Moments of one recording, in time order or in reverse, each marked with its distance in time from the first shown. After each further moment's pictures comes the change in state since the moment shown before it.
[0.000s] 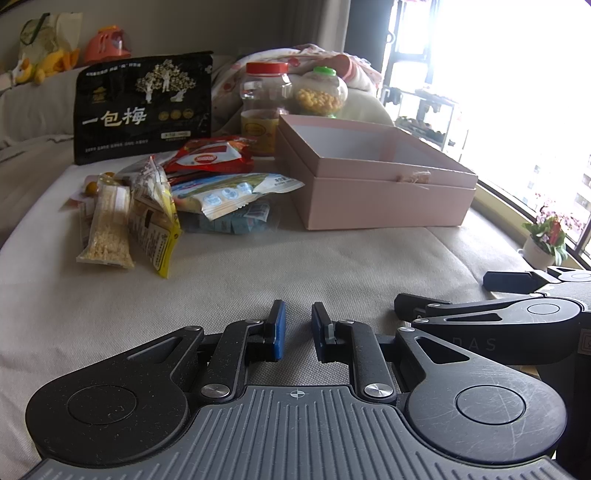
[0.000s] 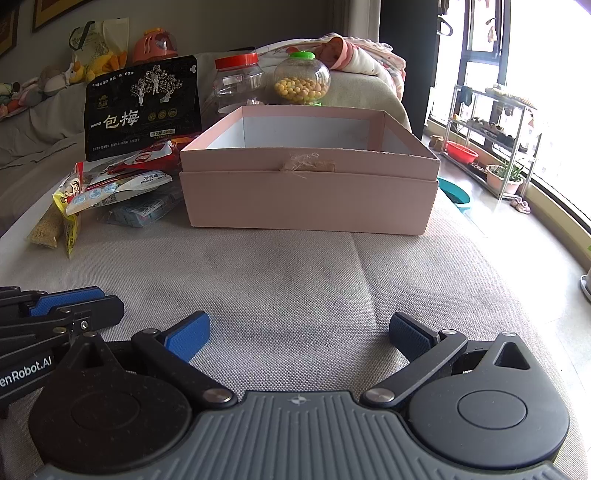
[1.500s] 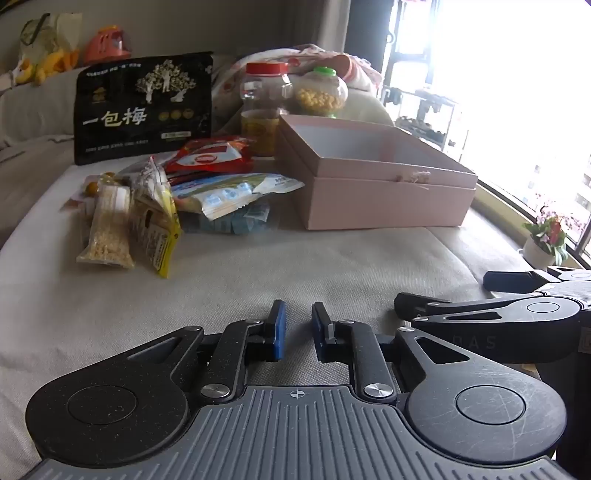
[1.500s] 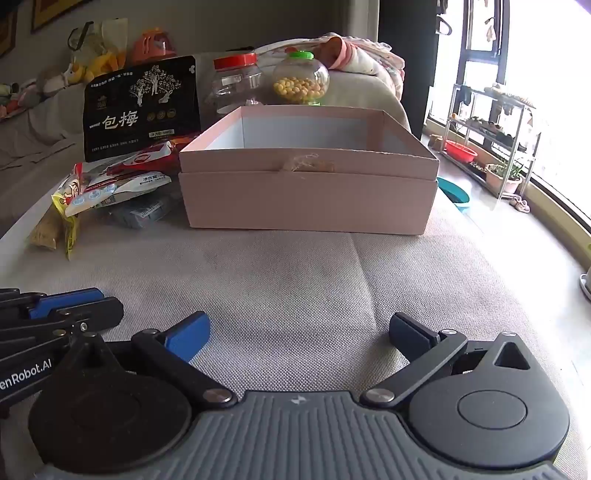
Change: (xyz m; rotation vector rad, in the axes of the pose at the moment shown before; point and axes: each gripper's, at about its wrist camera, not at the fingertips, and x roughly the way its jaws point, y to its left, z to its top) left arm 0.001 -0.002 0.000 0.007 0.001 0.005; right arm 0.001 0.001 0.000 0.003 0.001 0.001
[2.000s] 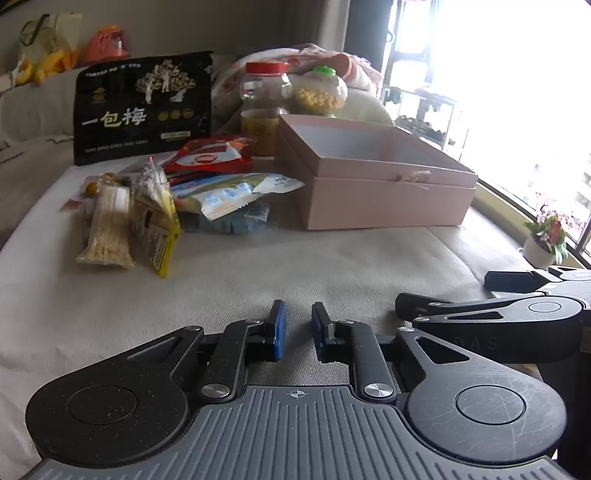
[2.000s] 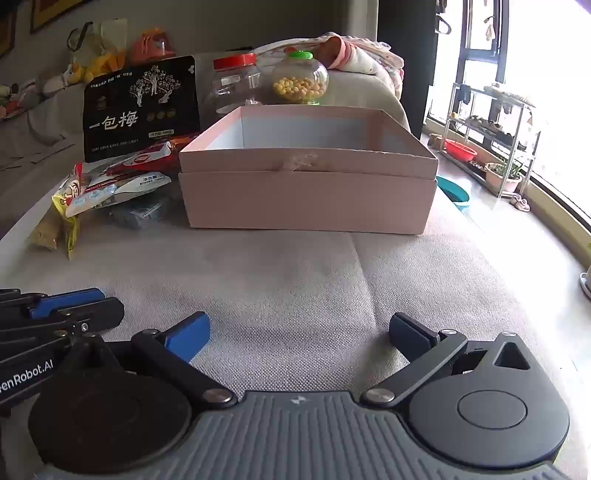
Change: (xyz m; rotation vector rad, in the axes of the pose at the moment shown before) left arm 0.000 0.000 0.000 0.006 0.001 0.004; right arm -0.001 0.000 0.000 -0.003 0.000 -0.003
